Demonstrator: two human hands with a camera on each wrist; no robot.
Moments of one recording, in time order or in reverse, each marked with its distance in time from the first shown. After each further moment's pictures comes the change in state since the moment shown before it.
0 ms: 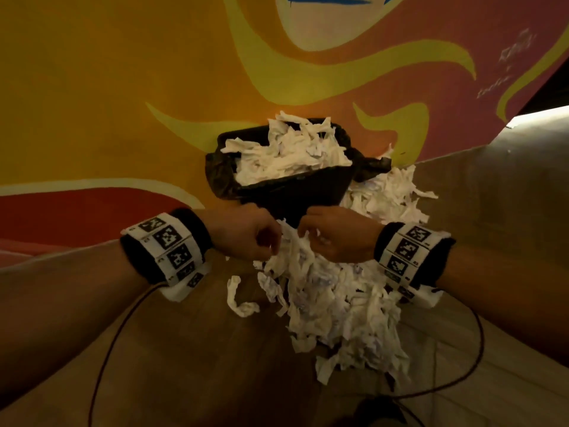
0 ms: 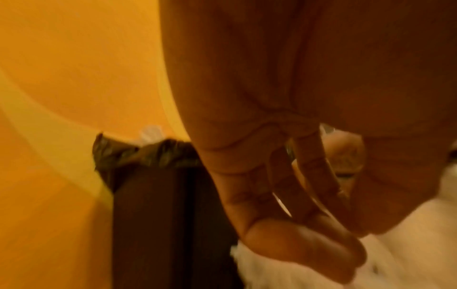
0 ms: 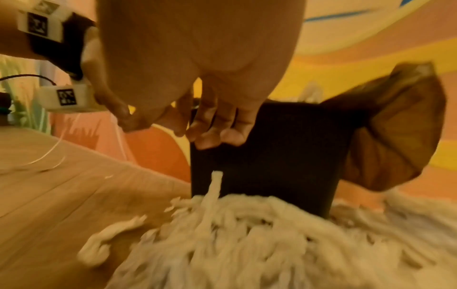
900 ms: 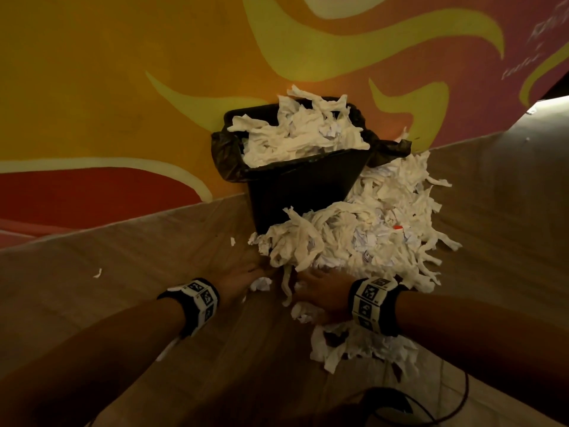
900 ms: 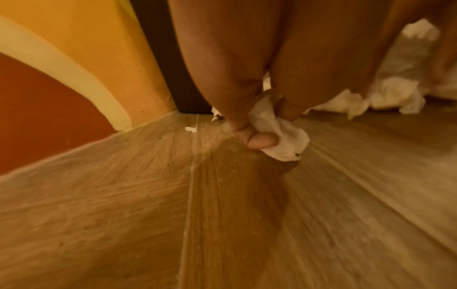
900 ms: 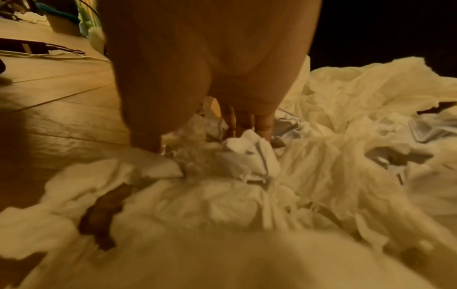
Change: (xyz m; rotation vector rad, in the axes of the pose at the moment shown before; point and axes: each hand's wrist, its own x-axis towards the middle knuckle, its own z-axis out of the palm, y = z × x) left_hand 0.017 -0.072 0.184 -0.111 0.100 -0.215; right_hand -0.010 -0.015 0.136 -0.340 -0.642 -0.074
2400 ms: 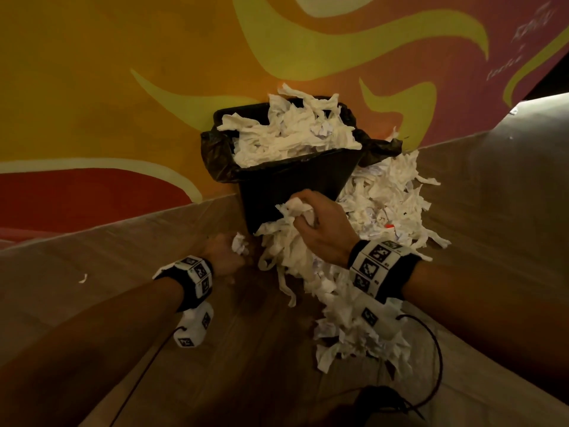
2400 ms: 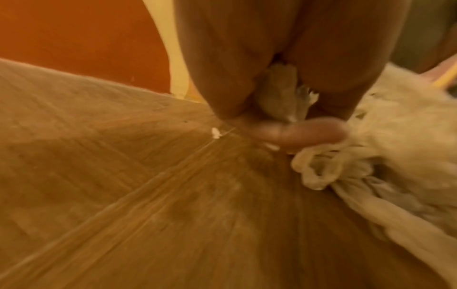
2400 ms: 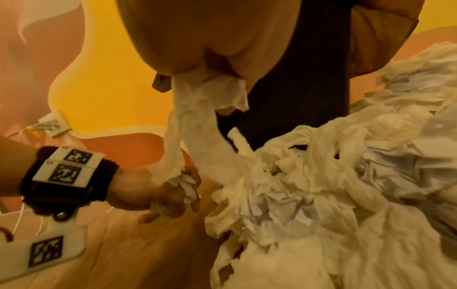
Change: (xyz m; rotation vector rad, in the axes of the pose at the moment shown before) left_hand 0.032 -0.007 -0.037 -0.422 0.266 -0.420; right_hand -0.024 0.020 -0.081 0.874 1.132 0.251
